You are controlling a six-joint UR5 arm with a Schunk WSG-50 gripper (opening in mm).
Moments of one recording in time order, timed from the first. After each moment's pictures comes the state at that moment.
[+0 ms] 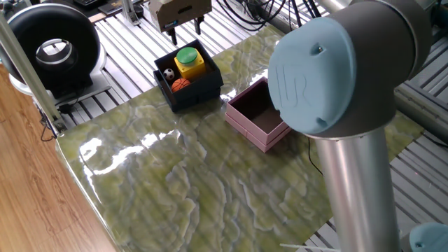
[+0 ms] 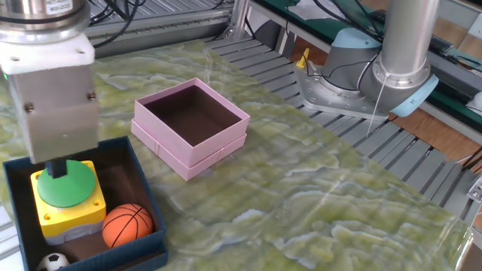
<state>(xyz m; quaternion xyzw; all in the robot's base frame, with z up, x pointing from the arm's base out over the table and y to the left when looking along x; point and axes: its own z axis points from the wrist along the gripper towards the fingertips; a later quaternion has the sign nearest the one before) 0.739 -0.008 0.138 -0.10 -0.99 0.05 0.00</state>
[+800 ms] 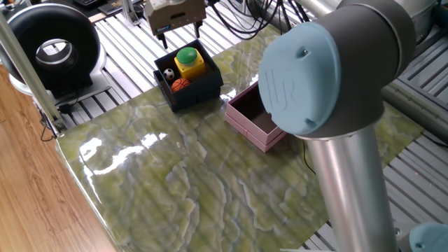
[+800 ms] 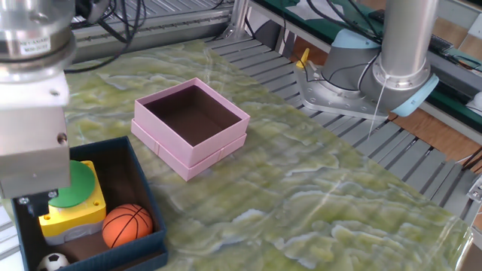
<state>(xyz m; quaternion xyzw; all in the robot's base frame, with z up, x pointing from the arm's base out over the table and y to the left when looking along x) 0.750 0.009 0.113 -0.17 -0.98 0.05 0.00</state>
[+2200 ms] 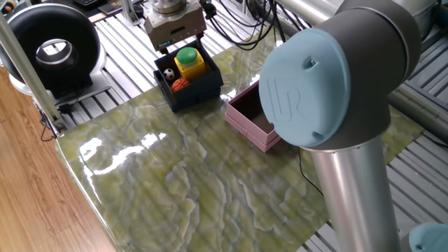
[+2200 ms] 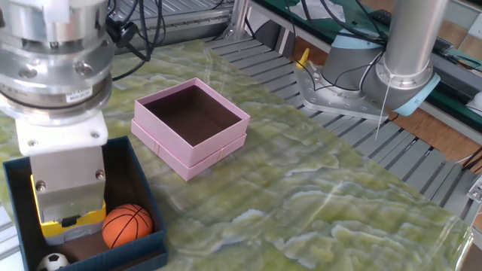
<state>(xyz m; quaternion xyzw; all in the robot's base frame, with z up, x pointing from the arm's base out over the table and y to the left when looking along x) 0.734 0.010 0.093 -0.15 -0.98 0.10 0.00</state>
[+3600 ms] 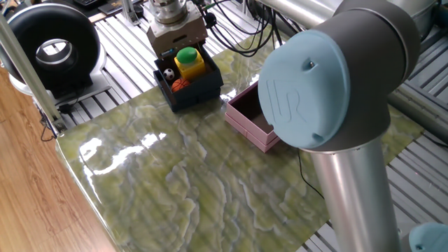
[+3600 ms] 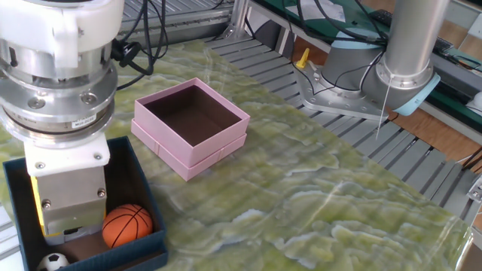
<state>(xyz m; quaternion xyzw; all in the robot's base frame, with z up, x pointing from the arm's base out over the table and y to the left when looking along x) 0.730 0.002 0.069 -0.16 -0.98 0.12 0.00</state>
